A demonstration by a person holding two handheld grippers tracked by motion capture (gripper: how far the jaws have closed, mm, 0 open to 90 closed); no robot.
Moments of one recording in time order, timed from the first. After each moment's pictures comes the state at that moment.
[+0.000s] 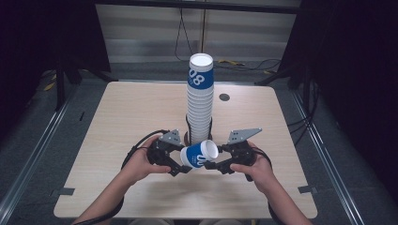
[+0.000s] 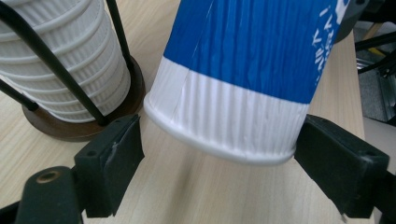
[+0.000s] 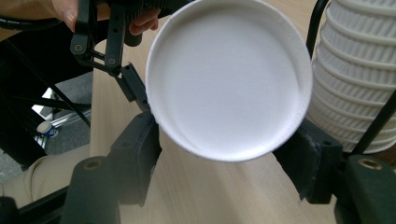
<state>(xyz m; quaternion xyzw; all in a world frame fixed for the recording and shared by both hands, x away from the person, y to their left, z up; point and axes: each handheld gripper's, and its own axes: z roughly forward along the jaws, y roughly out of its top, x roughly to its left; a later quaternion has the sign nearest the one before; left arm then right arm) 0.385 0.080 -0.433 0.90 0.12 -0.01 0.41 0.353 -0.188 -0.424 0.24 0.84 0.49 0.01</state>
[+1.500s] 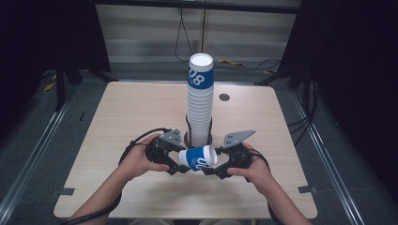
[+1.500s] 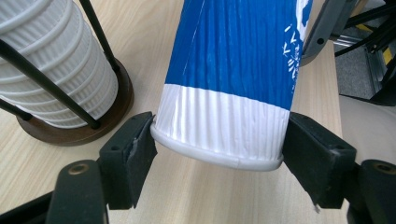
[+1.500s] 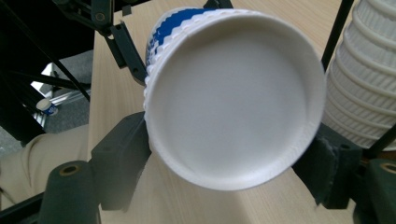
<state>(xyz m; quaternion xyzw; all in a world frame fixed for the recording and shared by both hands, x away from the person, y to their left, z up) 0.382 0.081 -0.415 0.92 0.08 -0.02 0.38 0.351 -0.179 -0.429 0.22 0.86 0.46 0.01</state>
